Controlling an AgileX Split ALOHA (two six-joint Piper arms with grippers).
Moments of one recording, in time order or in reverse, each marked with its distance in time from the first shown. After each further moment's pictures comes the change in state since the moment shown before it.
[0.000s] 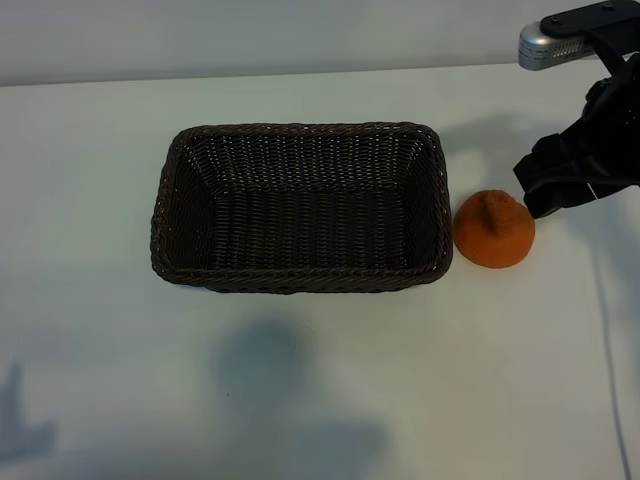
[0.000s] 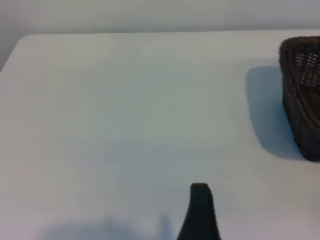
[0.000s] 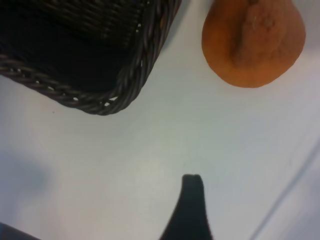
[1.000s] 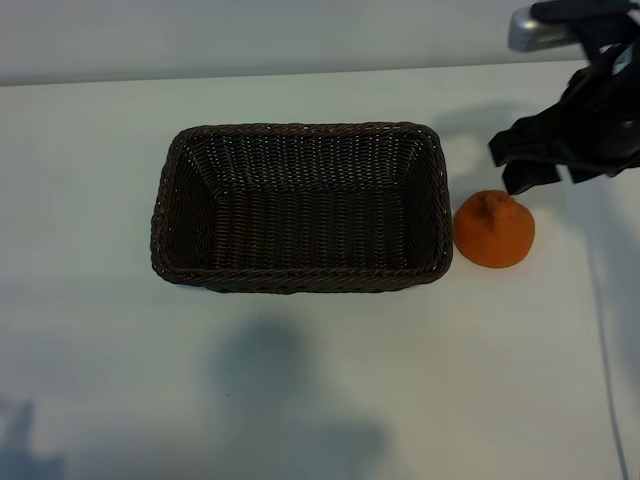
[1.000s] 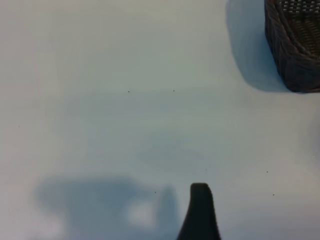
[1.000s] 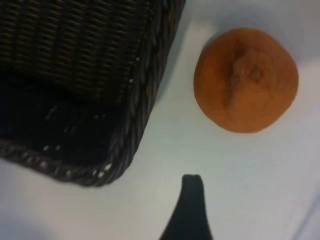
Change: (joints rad) left arm -0.059 0.000 0.007 0.000 0.159 0.010; right arm 0.000 0.101 0.000 0.000 -0.150 0.101
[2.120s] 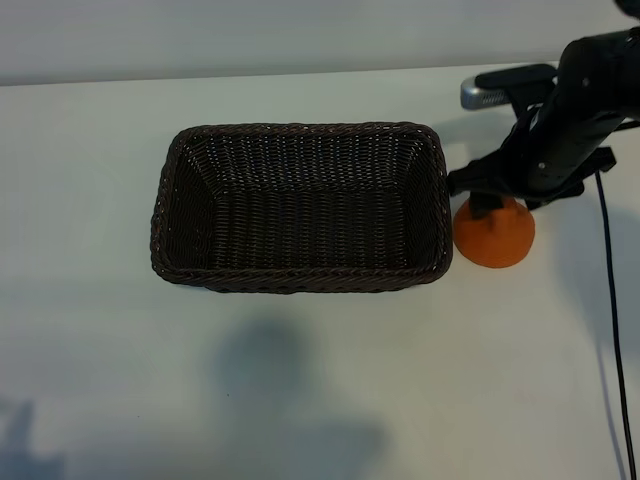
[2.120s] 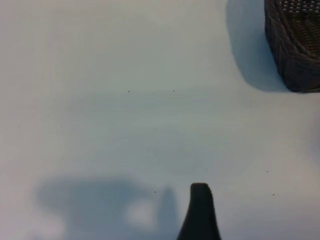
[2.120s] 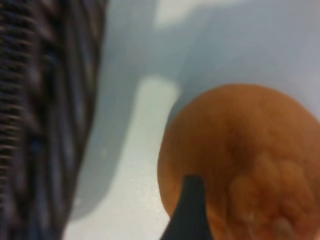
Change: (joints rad) left arm 0.000 0.000 0.000 0.000 0.001 0.000; right arm 0.000 0.347 -0.001 -0.059 -0.279 0.049
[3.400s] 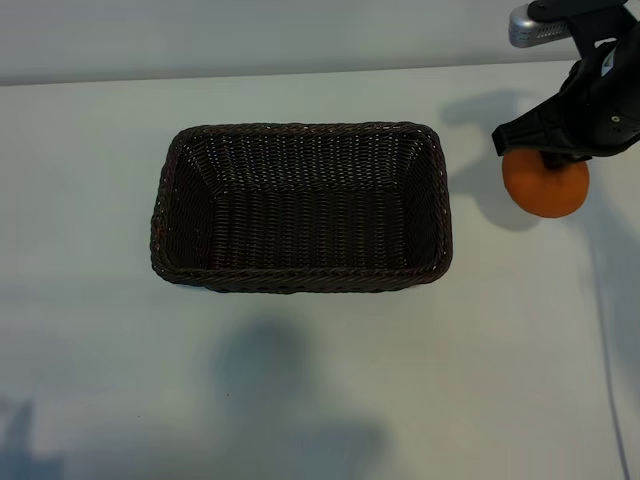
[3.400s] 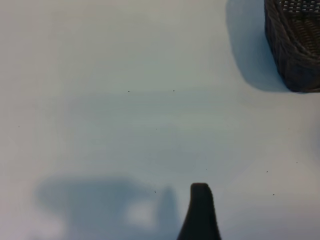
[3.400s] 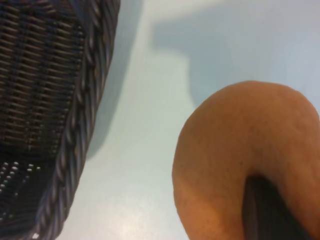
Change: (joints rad) left arm 0.000 0.000 0.000 0.000 0.000 0.000; right arm 0.000 -0.325 0.000 -0.102 0.173 0.029
